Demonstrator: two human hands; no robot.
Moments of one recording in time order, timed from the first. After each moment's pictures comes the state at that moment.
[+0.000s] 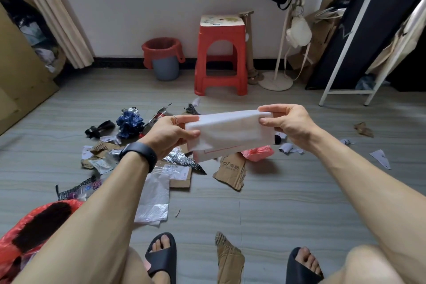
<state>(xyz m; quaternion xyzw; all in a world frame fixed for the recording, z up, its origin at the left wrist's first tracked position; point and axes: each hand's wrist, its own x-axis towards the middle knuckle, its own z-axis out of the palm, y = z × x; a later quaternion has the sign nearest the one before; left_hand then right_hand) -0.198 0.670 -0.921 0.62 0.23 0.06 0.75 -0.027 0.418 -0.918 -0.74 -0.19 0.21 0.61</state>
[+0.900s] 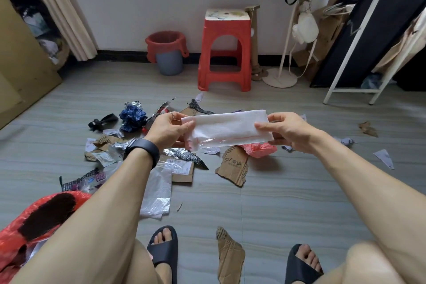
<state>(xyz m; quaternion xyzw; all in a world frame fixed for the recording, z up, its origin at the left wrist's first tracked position) -0.208 0.676 -0.932 0.71 0.29 0.09 0.64 -0.040 0.423 -0.923 -0.76 -0.16 0.34 0.53</state>
